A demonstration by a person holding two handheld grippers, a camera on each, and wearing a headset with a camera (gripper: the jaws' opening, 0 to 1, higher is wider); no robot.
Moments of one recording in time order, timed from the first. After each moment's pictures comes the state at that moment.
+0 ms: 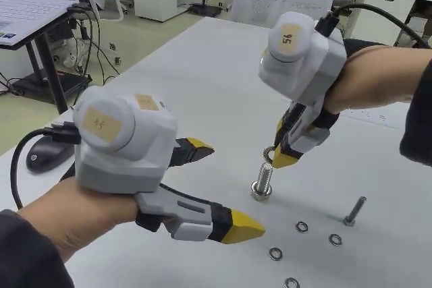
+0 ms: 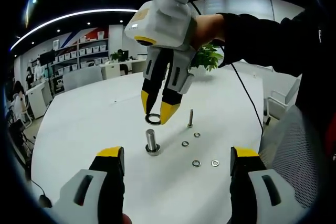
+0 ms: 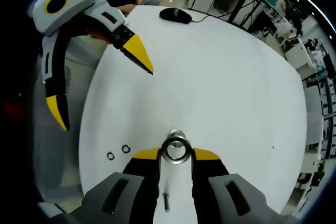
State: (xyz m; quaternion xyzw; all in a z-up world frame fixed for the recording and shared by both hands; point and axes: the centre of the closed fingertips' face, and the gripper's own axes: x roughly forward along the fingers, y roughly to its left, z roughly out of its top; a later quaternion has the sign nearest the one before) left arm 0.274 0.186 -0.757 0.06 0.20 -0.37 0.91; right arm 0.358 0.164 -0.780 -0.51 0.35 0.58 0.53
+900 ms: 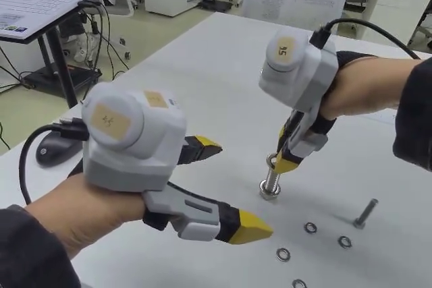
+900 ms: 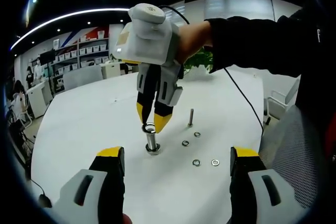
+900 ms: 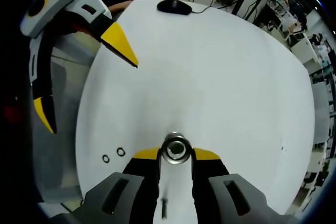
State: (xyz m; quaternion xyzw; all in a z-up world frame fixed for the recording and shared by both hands) left arm 0.278 0.185 -0.758 0.05 0.20 -0.37 0.91; right arm 0.369 0.168 -0.806 -0.50 0.38 0.59 0.51
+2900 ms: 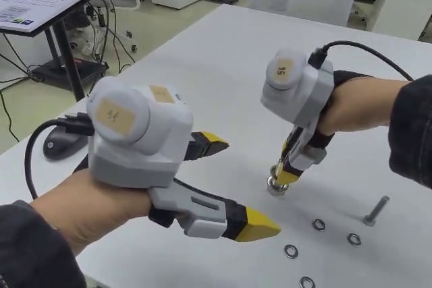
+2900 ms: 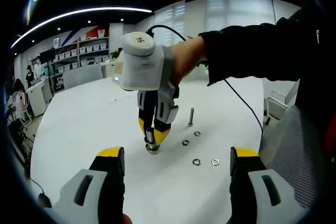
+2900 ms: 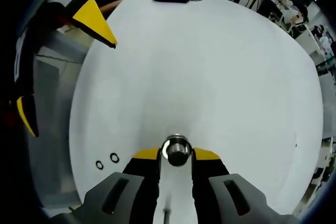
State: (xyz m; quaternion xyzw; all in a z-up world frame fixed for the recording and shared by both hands) left arm 0.280 0.185 -0.761 0.05 0.20 -0.37 0.91; right arm 0.376 0.169 -0.849 -0.49 0.40 0.59 0.50
